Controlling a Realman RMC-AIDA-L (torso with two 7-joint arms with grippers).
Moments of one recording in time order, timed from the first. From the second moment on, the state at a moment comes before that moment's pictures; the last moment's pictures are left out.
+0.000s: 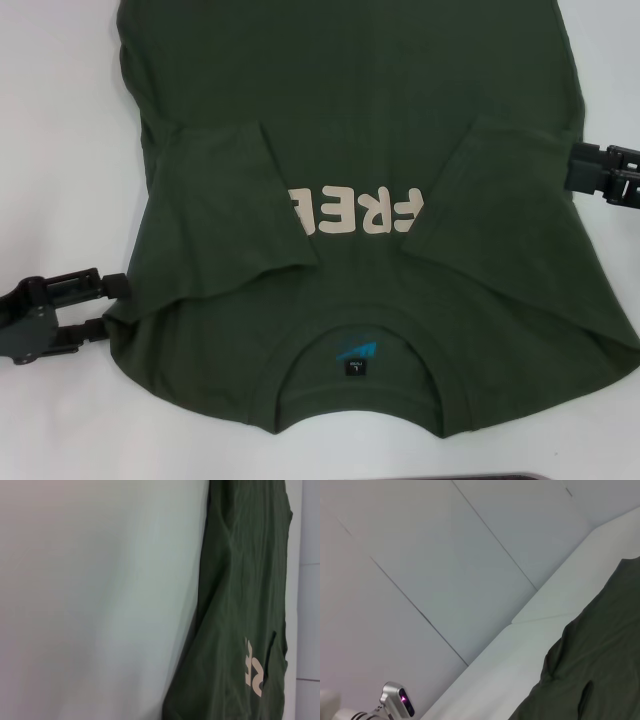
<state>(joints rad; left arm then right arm) -0.32 -2.04 -2.70 -0.68 -0.80 1.69 -2.47 0.32 2.00 -0.47 -0.73 -1.96 -1.89 1.75</state>
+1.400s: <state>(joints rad) -0.34 -2.05 -2.69 -0.69 -0.76 1.66 -2.51 0.32 2.00 -0.47 -0.71 -1.95 -1.90 1.75</state>
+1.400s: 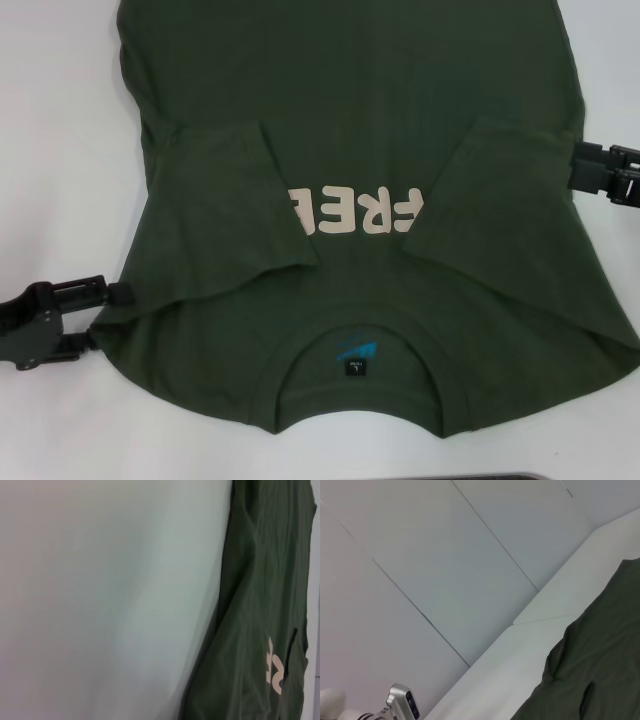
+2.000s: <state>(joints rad) -0.34 -2.07 -2.69 -0.76 -0.75 1.71 -2.52 0.32 1.99 -0.47 -0.71 -1.95 -1.90 1.74</state>
